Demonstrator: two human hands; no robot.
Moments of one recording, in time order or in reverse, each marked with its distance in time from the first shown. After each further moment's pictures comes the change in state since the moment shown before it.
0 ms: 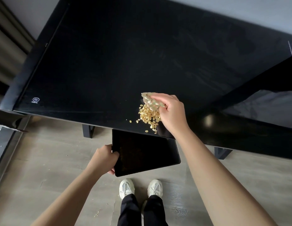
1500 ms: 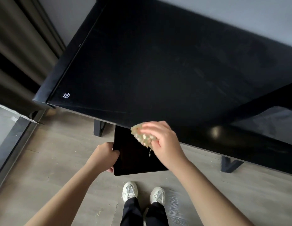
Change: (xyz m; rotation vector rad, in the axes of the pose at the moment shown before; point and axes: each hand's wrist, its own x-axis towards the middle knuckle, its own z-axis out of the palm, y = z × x) left_hand -0.004 -0.030 -0.046 0.015 0.040 0.035; right_hand -0.064 -0.045 0.047 -0.027 -0.236 -0.234
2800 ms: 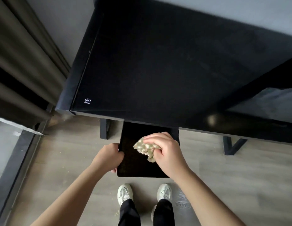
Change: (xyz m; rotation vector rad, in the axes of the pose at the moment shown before) left_hand -0.004 -0.043 -0.059 0.228 -0.126 0.088; right_hand -0.027 -0.074 0.058 0.100 0.095 0.195
